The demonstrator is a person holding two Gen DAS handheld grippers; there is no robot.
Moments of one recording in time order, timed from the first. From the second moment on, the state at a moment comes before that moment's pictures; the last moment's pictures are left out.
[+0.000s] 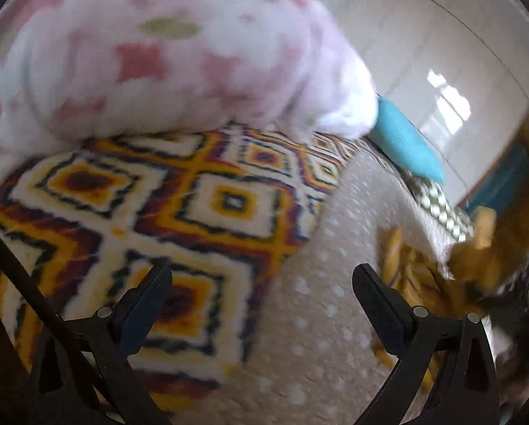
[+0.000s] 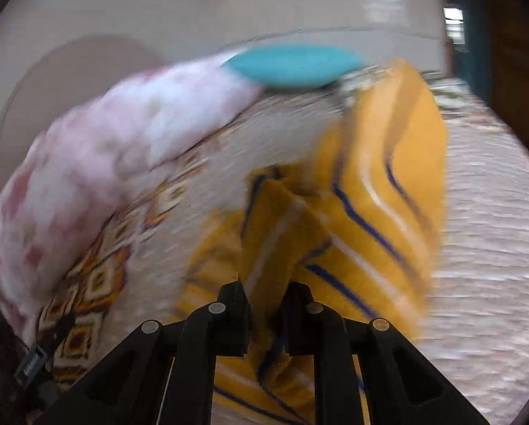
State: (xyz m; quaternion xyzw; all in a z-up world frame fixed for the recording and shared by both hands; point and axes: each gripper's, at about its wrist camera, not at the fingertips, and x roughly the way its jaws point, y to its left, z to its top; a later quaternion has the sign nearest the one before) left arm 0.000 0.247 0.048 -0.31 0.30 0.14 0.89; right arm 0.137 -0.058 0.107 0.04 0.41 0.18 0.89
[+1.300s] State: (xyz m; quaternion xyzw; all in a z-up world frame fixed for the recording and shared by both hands) left arm 0.089 0.152 0.050 -0.24 0.37 -0.02 0.90; right arm 0.086 -0.179 0.079 0.14 0.44 0.20 0.87
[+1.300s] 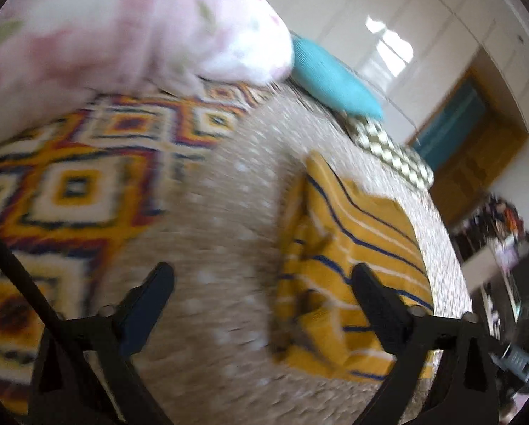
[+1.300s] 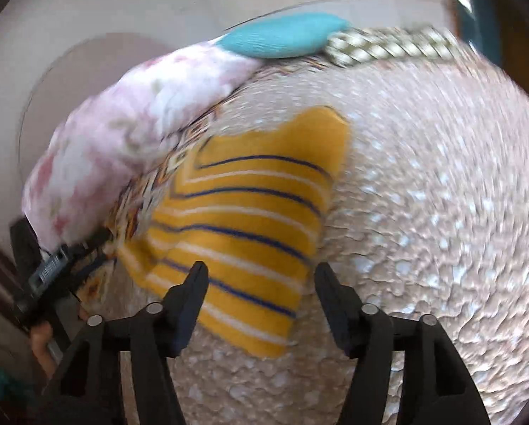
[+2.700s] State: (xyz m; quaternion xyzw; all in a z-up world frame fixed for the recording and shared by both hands) left arm 0.084 0.122 0.025 -0.22 0.42 -0.03 0.88; right arm 0.144 -0.132 0.082 0.12 0.43 0.24 0.86
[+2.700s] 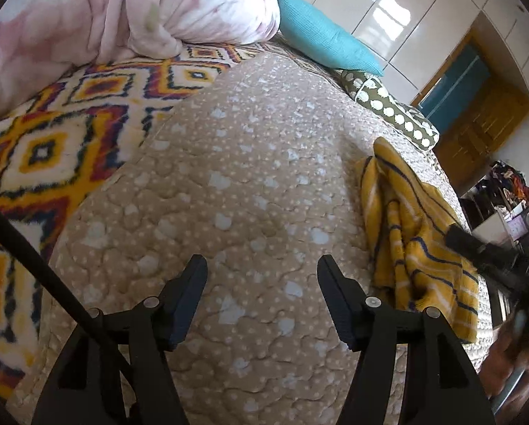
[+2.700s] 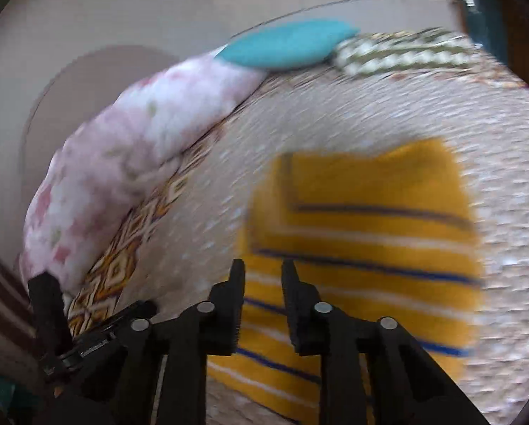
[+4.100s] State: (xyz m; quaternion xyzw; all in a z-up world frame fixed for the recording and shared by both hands) left arm 0.086 0.104 0.016 -0.16 0.43 -0.03 0.89; right arm 0.113 -0.088 -0.025 0.22 0.55 0.37 0.71
